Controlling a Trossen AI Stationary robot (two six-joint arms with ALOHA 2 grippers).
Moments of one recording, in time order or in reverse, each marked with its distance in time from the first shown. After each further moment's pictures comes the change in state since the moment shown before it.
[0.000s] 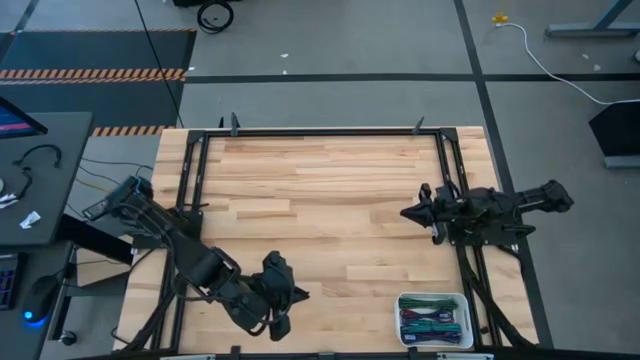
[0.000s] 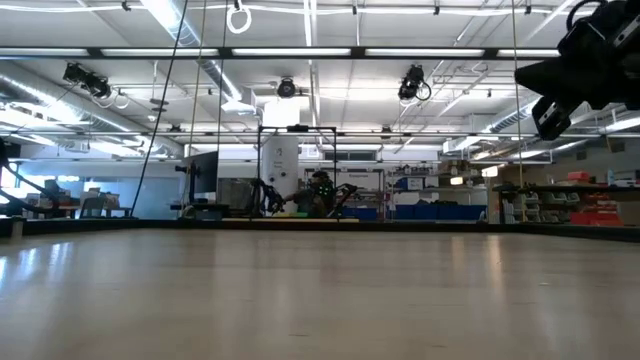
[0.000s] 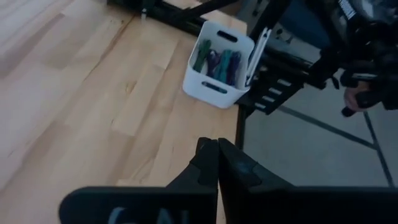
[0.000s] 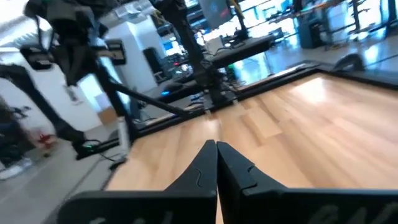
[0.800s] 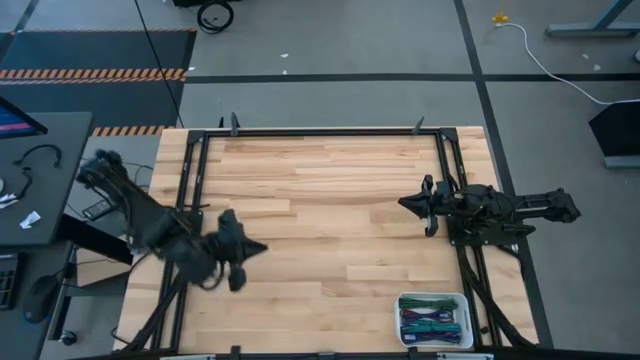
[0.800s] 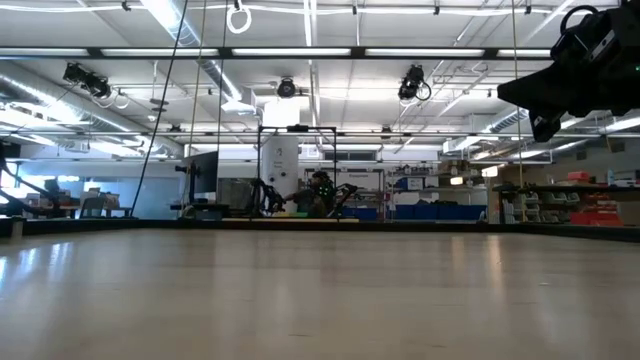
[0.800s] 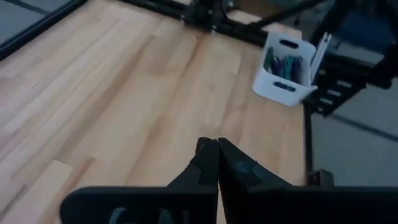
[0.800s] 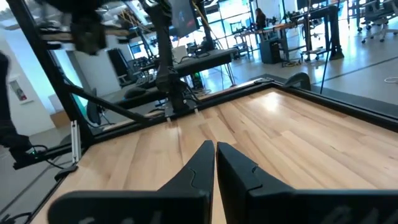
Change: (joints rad) left arm -0.031 -0.392 -0.267 -0.241 -0.179 -0.011; right arm -0.150 0.020 0.000 0.005 0.001 -0.110
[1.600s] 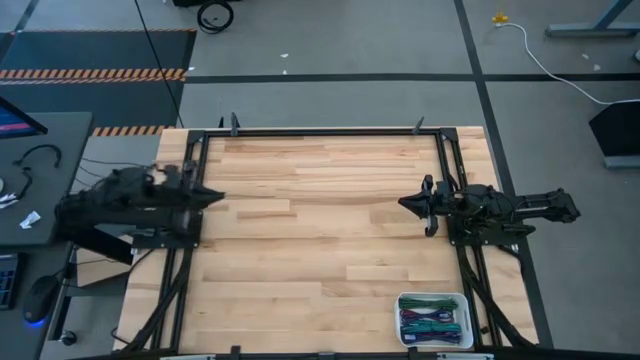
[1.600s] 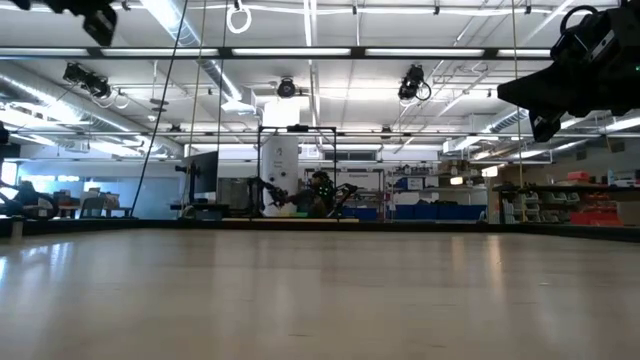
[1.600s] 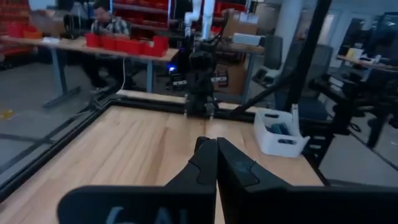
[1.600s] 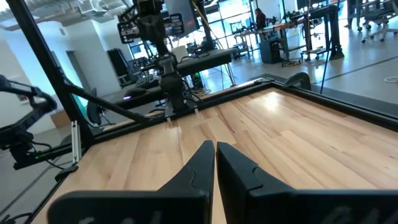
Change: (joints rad) left arm 0.682 -1.045 -0.714 0.398 0.631 0.696; right arm 0.000 0.000 0.000 0.000 0.000 0.003
